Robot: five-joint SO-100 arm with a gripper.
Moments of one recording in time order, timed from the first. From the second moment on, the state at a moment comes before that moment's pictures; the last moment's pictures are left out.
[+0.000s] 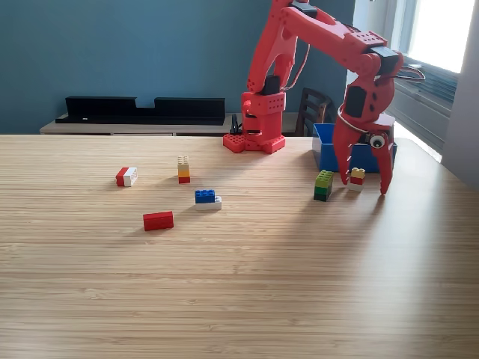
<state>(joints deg) -39.9 71.0 88.1 70.0 -19.5</state>
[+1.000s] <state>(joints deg) -41.9 70.2 79.5 78.1 -13.2</state>
